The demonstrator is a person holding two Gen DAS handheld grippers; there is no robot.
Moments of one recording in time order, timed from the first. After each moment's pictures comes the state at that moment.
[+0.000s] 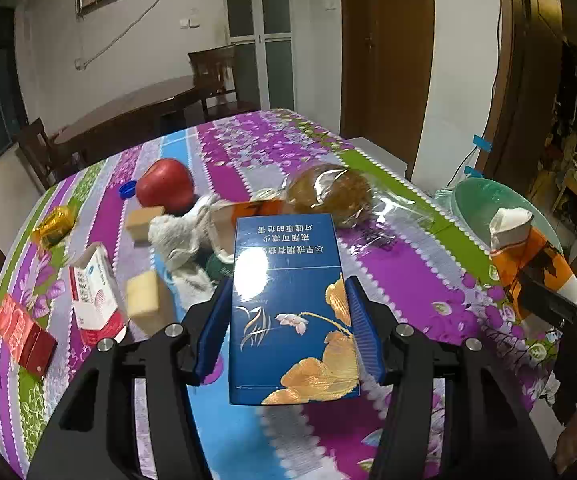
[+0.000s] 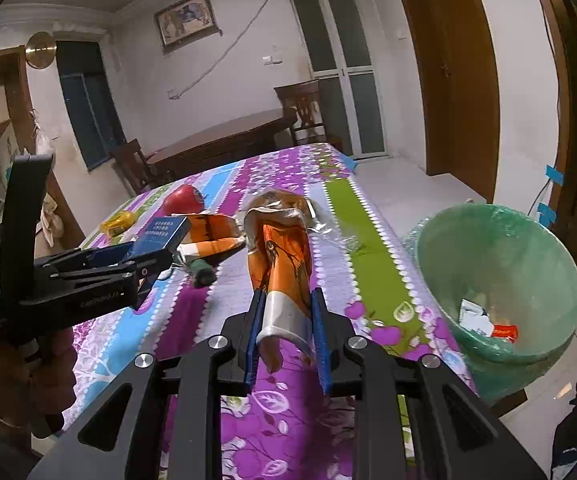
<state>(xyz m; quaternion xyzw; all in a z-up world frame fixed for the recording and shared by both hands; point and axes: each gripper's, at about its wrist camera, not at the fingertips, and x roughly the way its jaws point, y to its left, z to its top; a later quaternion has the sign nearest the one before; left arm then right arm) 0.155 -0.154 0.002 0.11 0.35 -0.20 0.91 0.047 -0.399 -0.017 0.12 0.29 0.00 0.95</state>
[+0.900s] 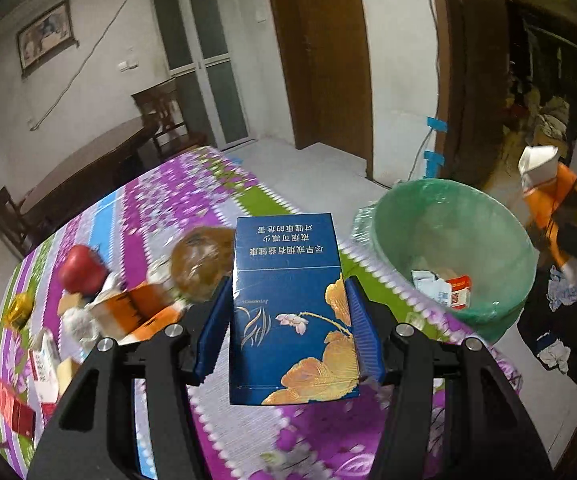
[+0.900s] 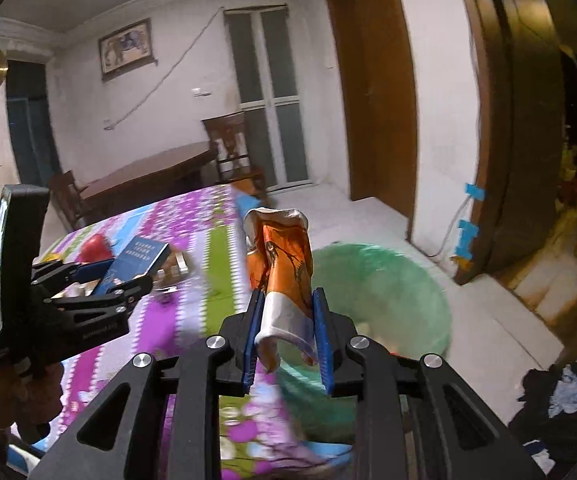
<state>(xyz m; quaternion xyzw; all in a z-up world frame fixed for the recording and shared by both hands) 0.141 -0.288 0.011 0.19 0.31 -0.26 0.89 -0.006 -0.515 0.016 0.11 0.25 -0.14 0.95</state>
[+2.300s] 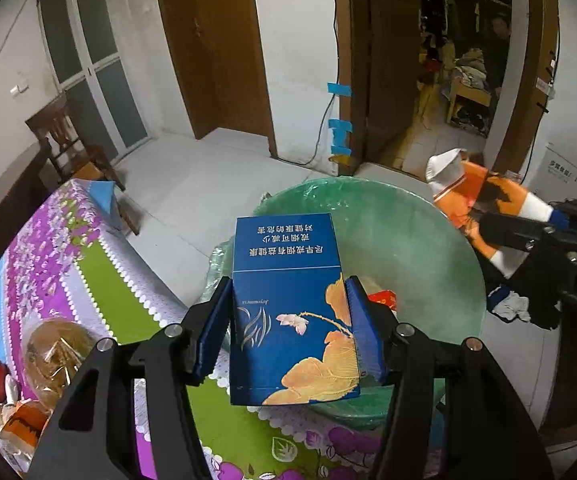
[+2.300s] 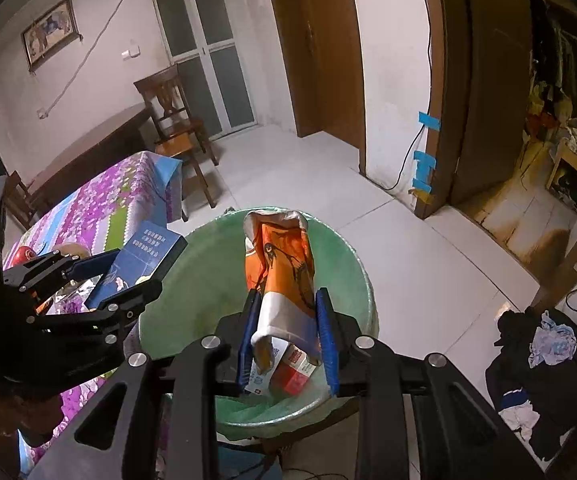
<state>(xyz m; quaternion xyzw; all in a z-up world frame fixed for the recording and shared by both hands) 0.164 -0.427 -0.020 0.23 0.35 -0.42 0.81 0.069 -0.646 -0.028 0.18 0.36 -0.20 0.89</state>
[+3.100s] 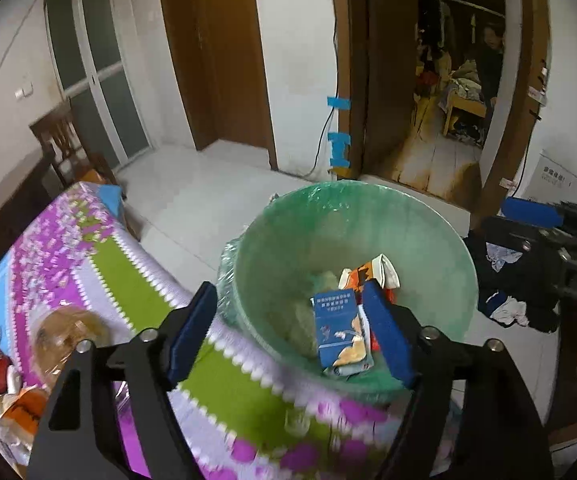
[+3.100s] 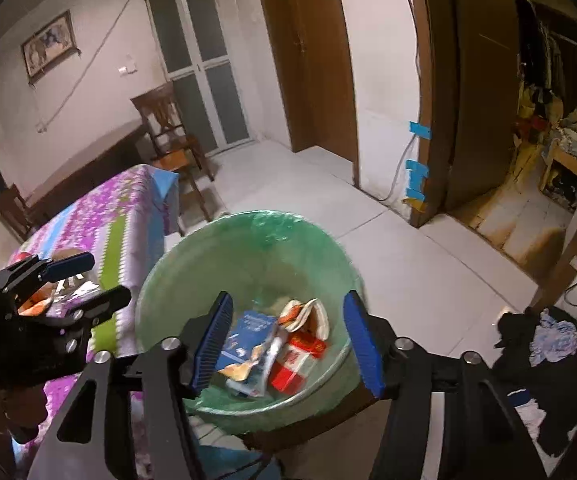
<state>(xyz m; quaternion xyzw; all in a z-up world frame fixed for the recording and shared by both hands) 0.148 -0.387 -0.011 0.22 0.31 -0.42 0.82 0.036 -0.637 -0.039 0.18 0.32 -0.21 0.90</state>
